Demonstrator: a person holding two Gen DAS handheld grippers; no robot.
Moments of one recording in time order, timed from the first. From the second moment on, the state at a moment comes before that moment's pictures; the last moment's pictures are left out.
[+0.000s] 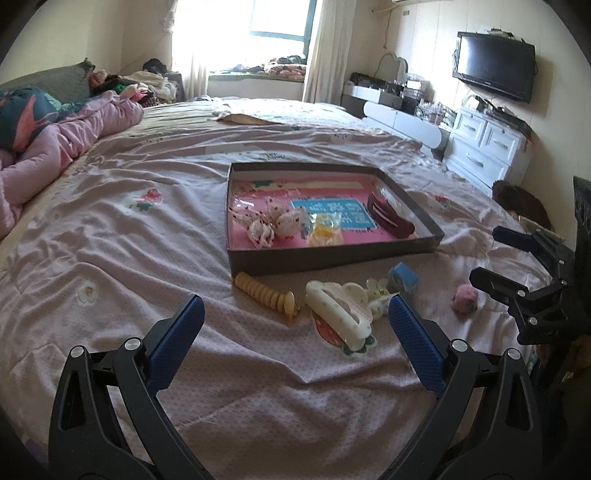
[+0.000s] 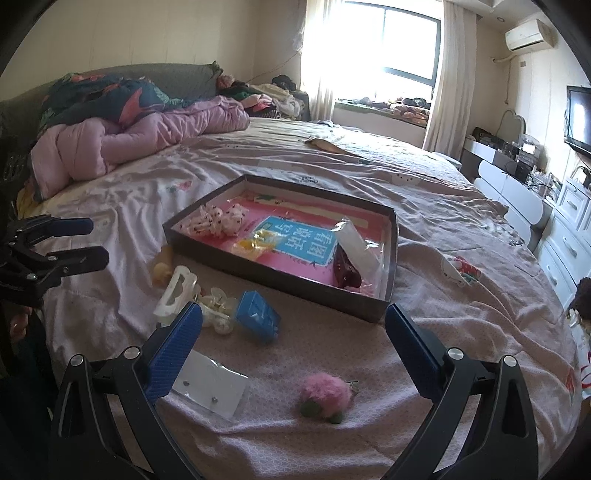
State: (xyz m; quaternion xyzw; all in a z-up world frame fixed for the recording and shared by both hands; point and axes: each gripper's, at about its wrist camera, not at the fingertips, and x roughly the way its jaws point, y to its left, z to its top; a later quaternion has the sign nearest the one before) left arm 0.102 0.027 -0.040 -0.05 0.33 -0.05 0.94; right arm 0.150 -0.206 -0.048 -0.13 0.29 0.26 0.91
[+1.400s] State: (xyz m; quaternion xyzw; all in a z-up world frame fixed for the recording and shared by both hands) left arm 0.153 -0.014 -0.098 -0.08 0.43 -0.13 0.89; right arm 0.219 -0.159 -0.116 -0.17 0.40 0.30 0.85
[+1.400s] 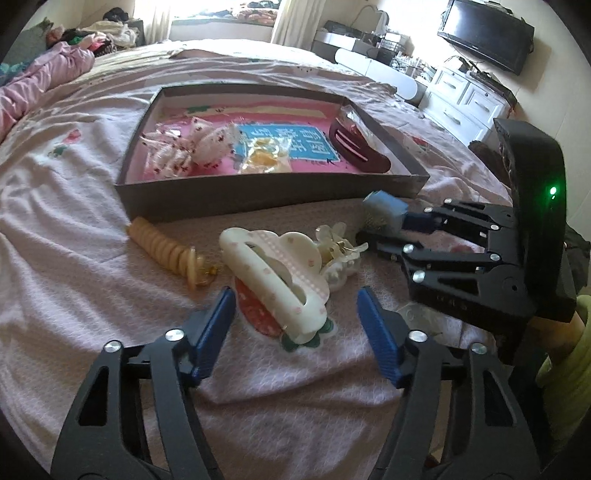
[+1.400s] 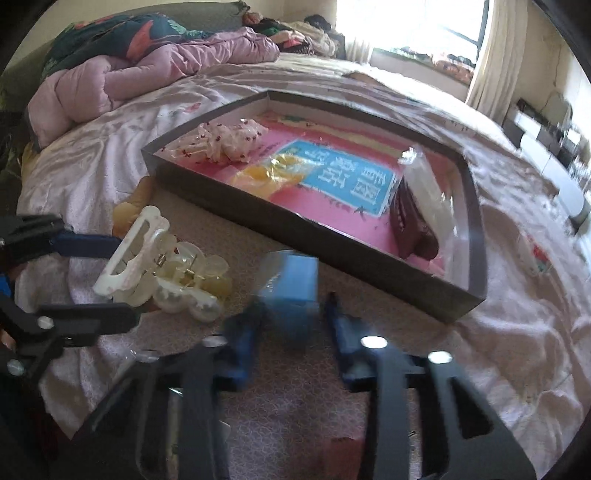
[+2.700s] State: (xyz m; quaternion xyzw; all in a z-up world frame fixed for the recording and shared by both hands) left arm 0.132 0.009 -0.041 -0.07 0.34 -0.11 0.93; right arm 0.201 -0.206 -0.059 -0.05 0.33 0.31 0.89
